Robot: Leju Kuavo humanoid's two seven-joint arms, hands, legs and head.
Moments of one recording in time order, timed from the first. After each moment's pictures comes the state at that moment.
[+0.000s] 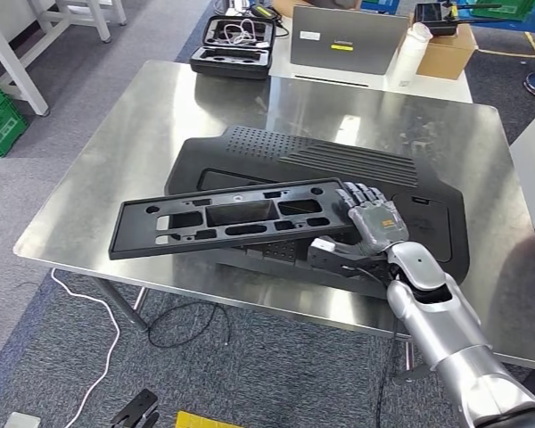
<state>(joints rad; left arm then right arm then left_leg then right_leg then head) -0.07 -0.09 0.82 -0.20 -1.10 -0.28 -0.23 -0.63 -0.12 0.53 -0.80 1.16 -0.23 -0.11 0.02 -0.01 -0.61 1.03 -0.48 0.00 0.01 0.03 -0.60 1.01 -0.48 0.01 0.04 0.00</state>
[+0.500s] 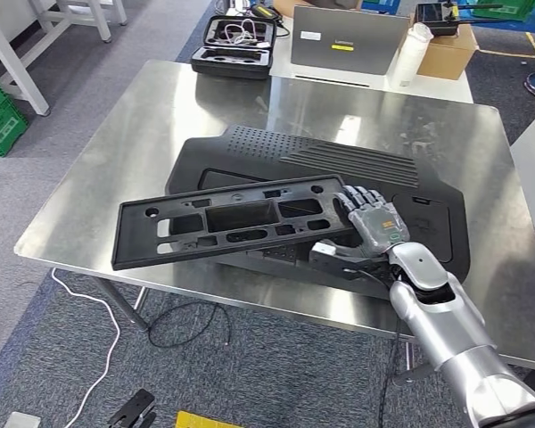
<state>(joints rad) -0.07 -0.09 0.84 -0.20 -1.10 -0.27 -0.22 -0.64 -0.15 0.56 -0.82 1.17 -0.18 -0.10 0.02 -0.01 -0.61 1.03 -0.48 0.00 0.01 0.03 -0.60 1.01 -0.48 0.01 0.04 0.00</state>
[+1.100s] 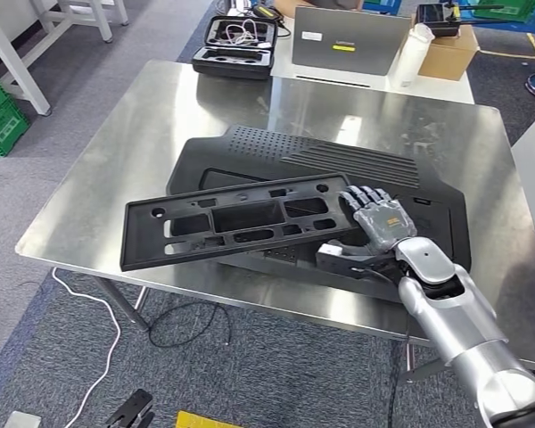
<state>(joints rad) -0.06 -0.08 0.86 -0.20 -1.09 -0.27 -0.22 -0.66 -0.20 0.59 -0.84 1.21 -0.11 -0.09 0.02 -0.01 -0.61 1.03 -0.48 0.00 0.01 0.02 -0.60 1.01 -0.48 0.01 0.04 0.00</state>
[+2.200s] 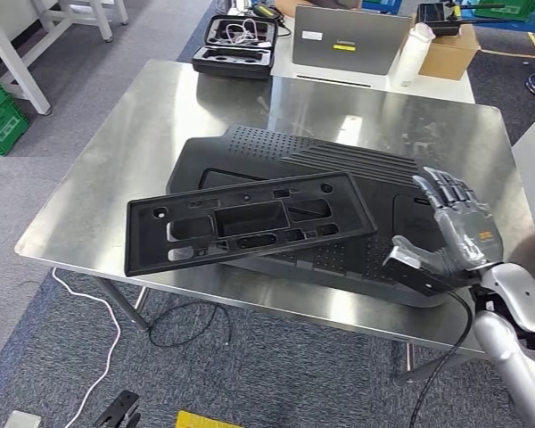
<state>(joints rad) -0.06 -0.07 0.94 -0.20 -1.06 -0.23 -0.16 -0.36 -0.46 0.38 -1.38 0.91 -0.24 -0.10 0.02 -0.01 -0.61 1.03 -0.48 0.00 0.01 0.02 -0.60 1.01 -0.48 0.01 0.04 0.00</state>
